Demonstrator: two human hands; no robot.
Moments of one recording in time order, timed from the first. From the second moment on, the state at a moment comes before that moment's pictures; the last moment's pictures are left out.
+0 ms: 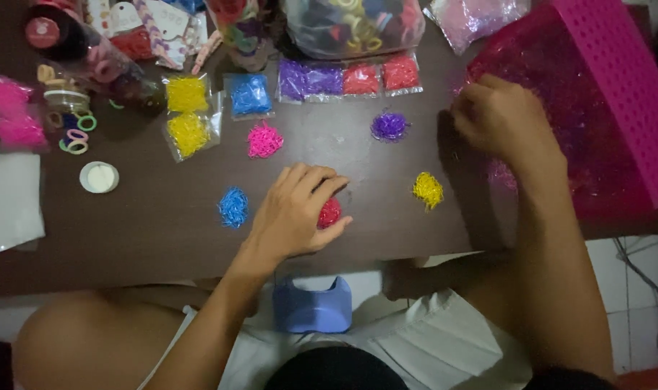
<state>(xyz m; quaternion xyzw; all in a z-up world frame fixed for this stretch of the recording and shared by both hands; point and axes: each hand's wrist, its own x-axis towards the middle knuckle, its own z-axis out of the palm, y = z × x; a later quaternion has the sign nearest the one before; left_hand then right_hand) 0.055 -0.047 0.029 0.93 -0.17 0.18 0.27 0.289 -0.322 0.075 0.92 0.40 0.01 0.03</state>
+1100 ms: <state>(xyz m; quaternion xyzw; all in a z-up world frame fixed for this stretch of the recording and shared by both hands) 0.055 -0.048 0.022 0.93 -0.19 0.20 0.24 0.270 -0.337 0.108 0.93 0.35 -0.09 -0.09</state>
